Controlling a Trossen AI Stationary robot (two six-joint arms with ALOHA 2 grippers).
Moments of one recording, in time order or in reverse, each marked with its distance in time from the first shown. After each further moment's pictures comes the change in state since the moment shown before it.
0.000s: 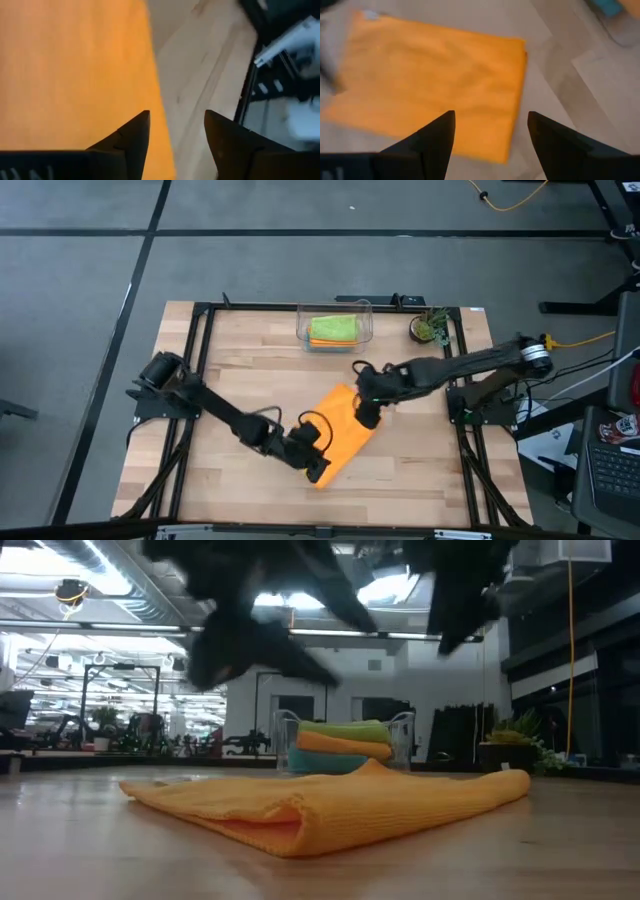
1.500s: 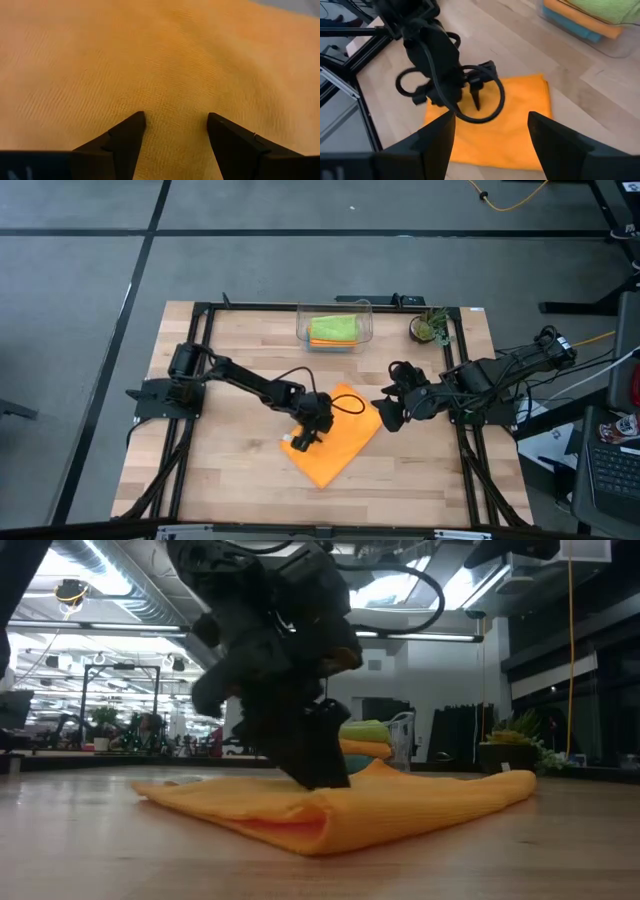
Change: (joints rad) left arm 0.356 0.145 0.015 -0.156 0.513 1.430; right arm 0.234 -0.281 0.003 0.008 0.272 0.366
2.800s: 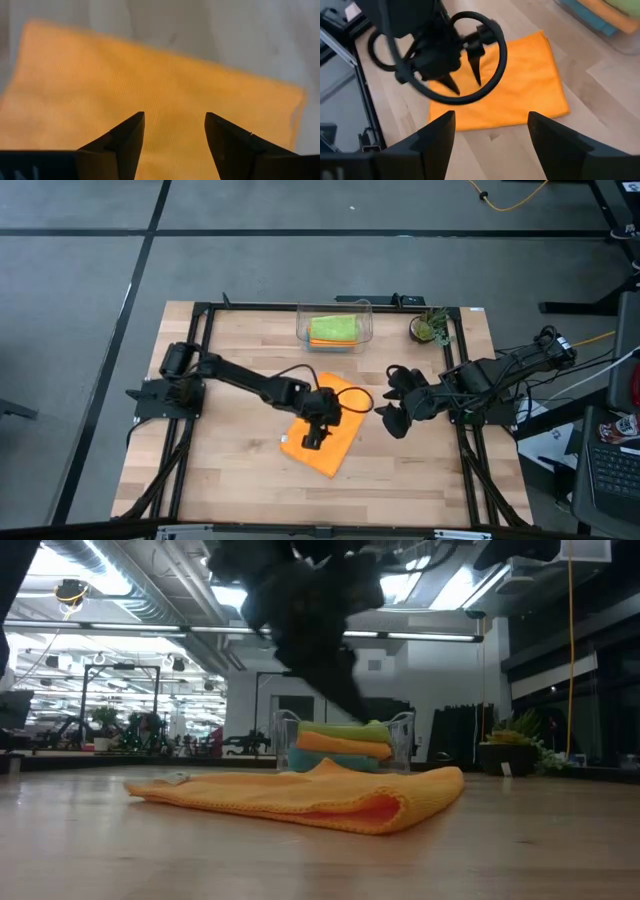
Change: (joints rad) left arm -0.047 -0.072 0.192 -0.226 -0.182 -0.212; right arm 0.000 0.001 0.000 -0.029 -0.097 -0.117
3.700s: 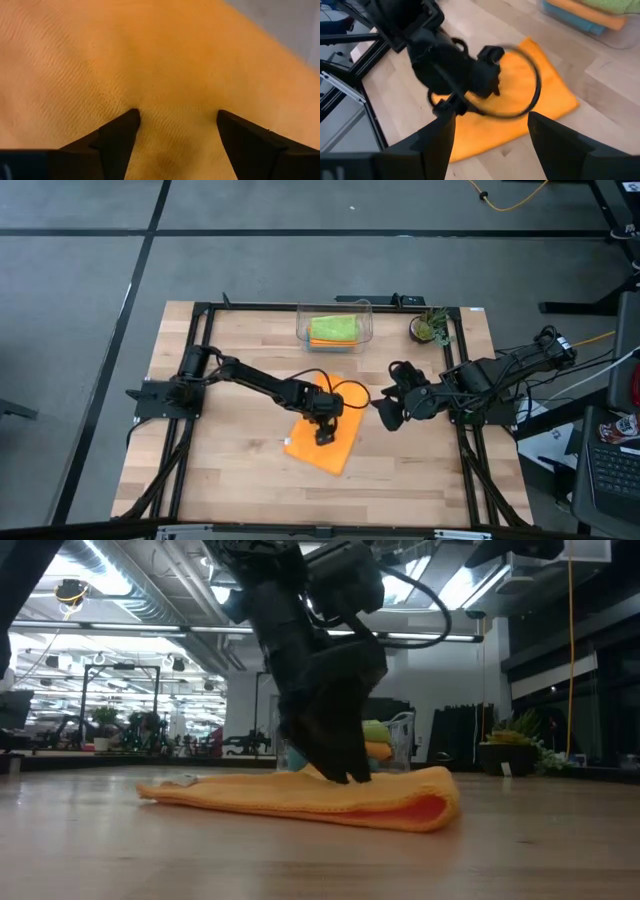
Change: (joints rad) left arm 0.052 0.177 0.017 -0.045 -0.041 -0.408; right arm 0.000 -0.001 0.000 0.036 0.089 0.169
